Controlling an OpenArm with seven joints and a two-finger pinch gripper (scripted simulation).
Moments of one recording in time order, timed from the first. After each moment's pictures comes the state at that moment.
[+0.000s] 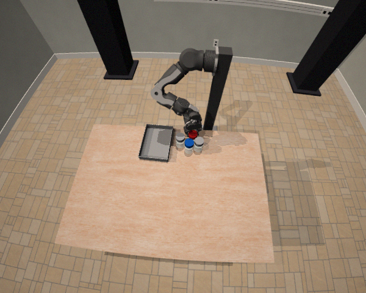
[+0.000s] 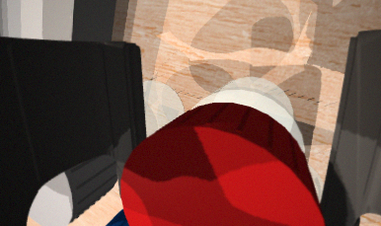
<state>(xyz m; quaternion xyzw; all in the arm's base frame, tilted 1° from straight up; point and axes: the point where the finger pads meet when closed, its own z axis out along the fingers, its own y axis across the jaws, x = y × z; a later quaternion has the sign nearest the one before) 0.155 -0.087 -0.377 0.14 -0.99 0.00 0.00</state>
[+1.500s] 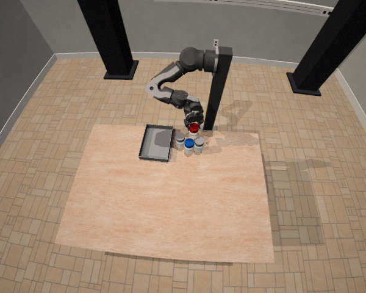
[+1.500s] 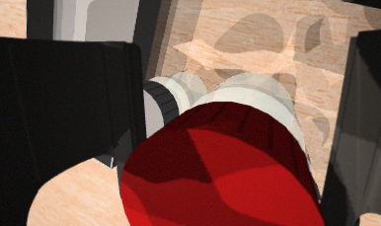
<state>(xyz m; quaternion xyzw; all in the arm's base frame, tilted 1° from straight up) 0.155 -0.084 -0.304 0.14 -0.99 0.00 0.00</state>
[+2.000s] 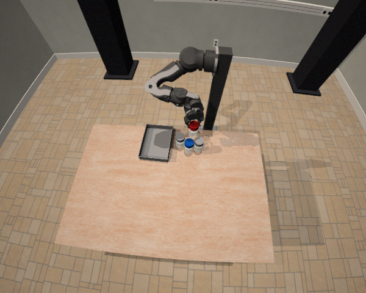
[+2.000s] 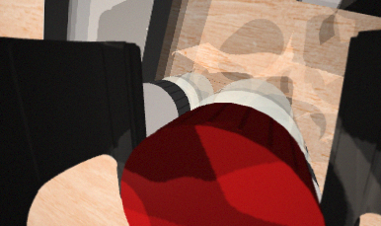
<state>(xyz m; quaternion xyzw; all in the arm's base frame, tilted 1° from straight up) 0.155 -0.085 -0.283 0.14 -0.99 0.00 0.00</state>
